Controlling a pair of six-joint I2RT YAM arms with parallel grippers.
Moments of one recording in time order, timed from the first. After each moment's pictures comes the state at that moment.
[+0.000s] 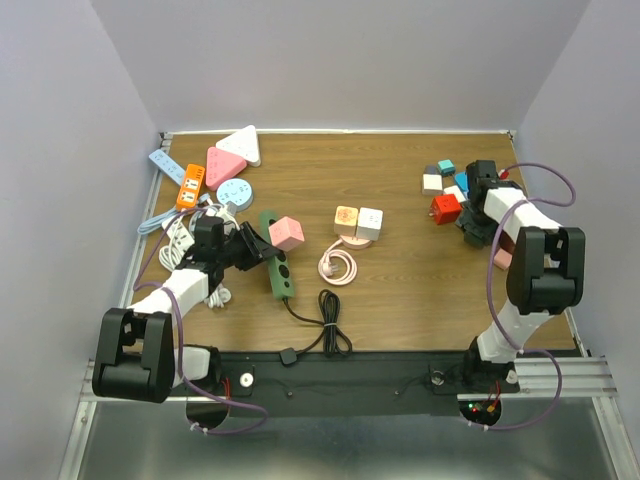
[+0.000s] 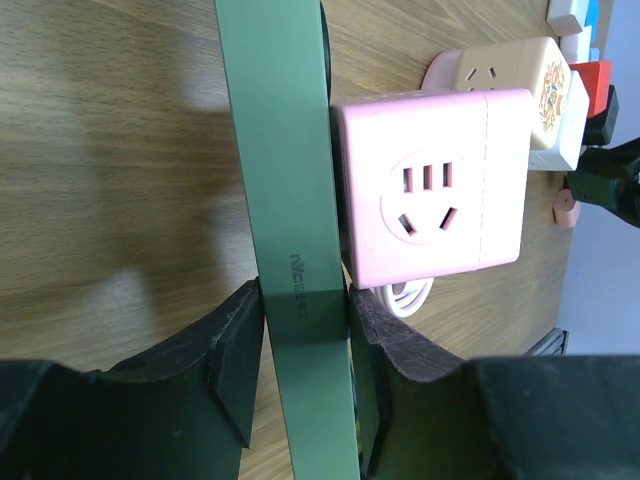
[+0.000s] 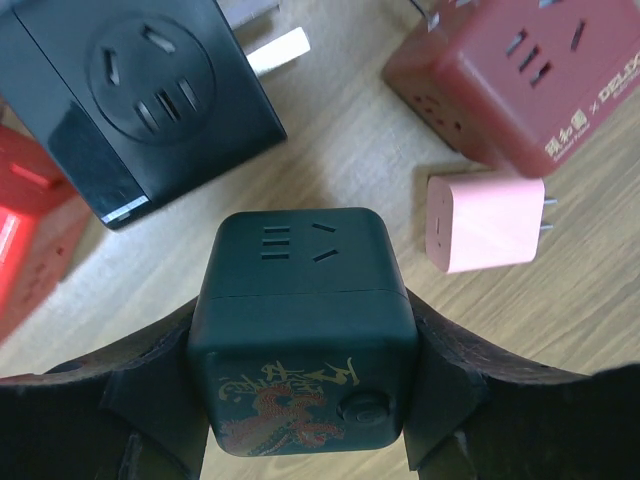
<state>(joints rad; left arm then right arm) -0.13 1.23 0.49 0.09 0.46 -0.69 -0.05 1.73 1.21 -0.72 0.47 0.63</state>
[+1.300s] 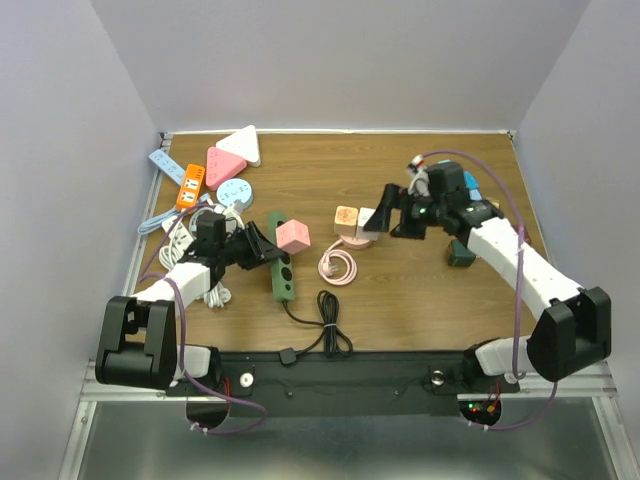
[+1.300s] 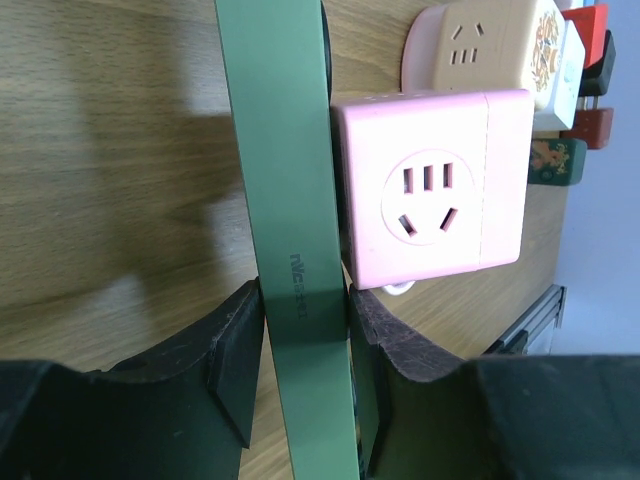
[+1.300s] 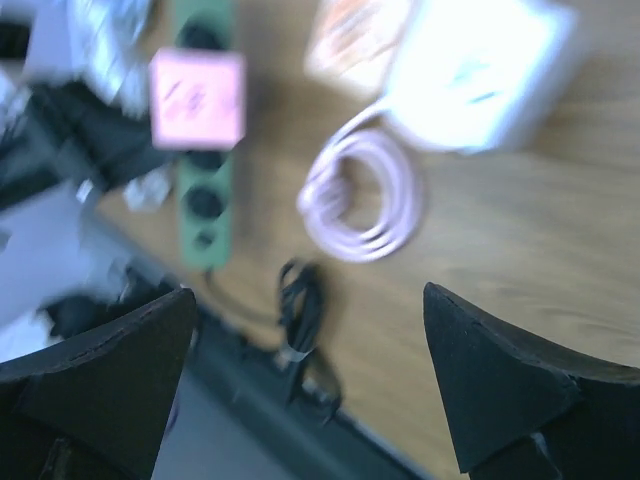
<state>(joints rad) -0.13 1.30 0.52 0.09 0.56 -0.64 0.31 1.34 1.12 -0.52 -0.41 0.53</state>
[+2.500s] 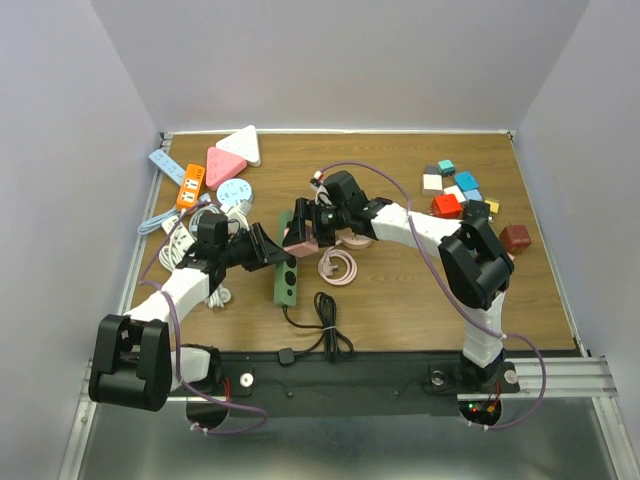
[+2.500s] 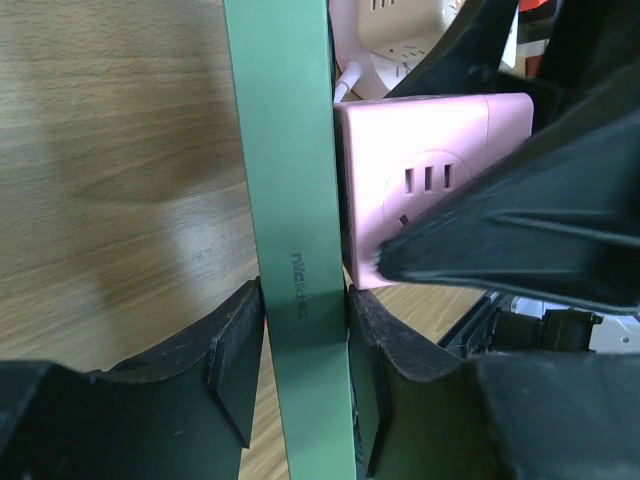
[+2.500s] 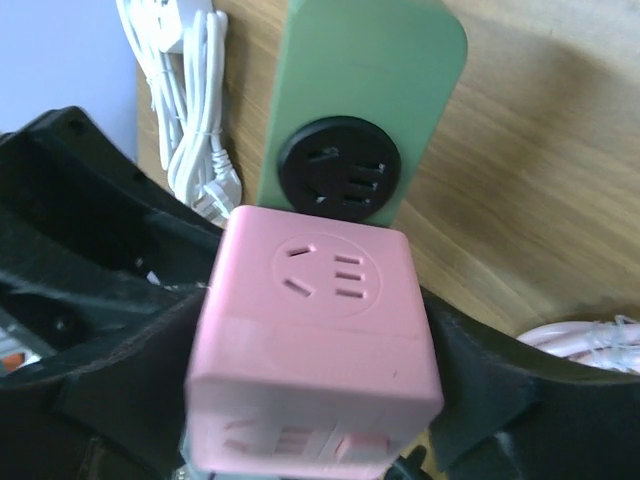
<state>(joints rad) -0.17 1.20 0.52 0.03 0.62 -0.62 0.72 1.96 1.42 -0.15 -0.52 0.74</state>
